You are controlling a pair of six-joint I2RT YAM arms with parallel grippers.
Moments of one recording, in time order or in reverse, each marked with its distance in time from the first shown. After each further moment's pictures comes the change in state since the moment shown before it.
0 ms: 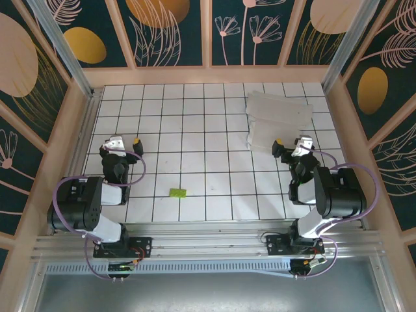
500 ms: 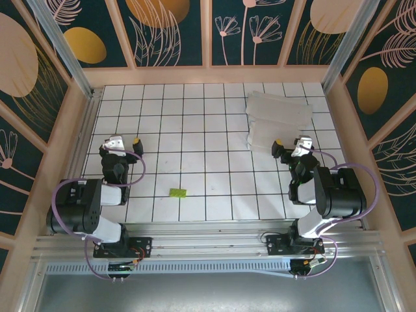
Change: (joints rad) left arm 0.000 -0.054 0.000 -0.038 0.003 -0.004; right arm 0.000 0.000 0.000 -0.007 -0.005 0.000
